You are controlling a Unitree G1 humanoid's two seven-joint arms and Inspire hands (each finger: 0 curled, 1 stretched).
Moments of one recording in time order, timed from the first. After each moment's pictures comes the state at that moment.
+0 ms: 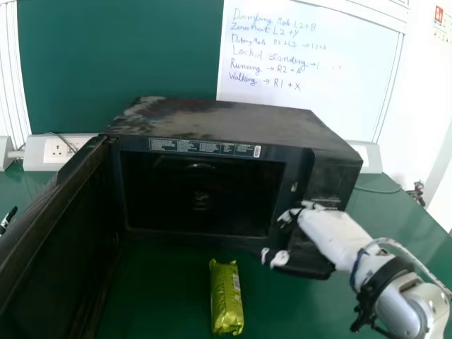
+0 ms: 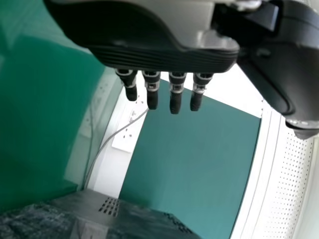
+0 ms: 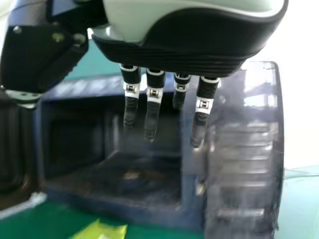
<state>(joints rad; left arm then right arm) 0.22 0.28 0.60 -0.06 -0.58 -0.02 -0.31 -0.17 -0.92 0.05 -0.90 -0.64 0.54 0.83</state>
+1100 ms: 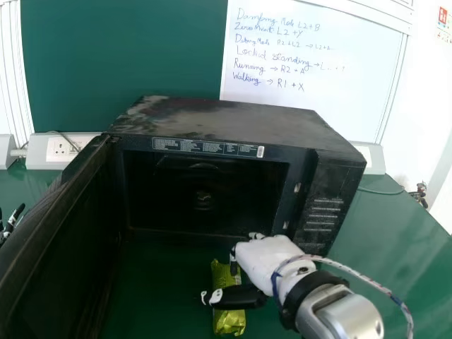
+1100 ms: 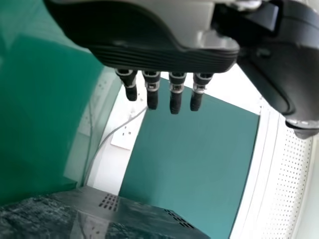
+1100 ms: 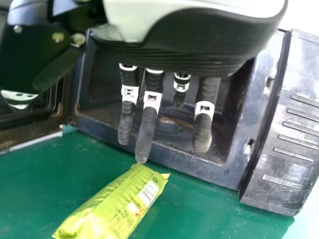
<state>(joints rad) 0.22 0.24 0.56 -0.11 -0.55 -0.02 -0.29 -0.37 -0.37 0.38 -0.87 -1.40 0.29 1.46</state>
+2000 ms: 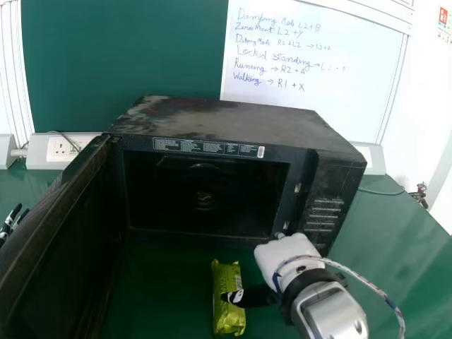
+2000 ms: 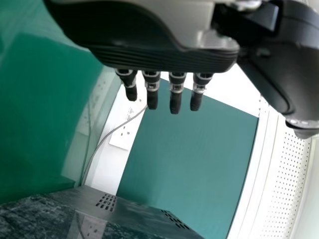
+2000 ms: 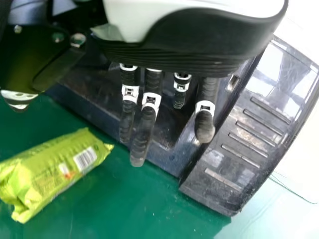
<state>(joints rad) 0.22 0.25 0.58 -0.11 -0.58 0.00 -0.30 -0.32 -0.29 0.27 -0.80 -1.59 -0.04 1.50</state>
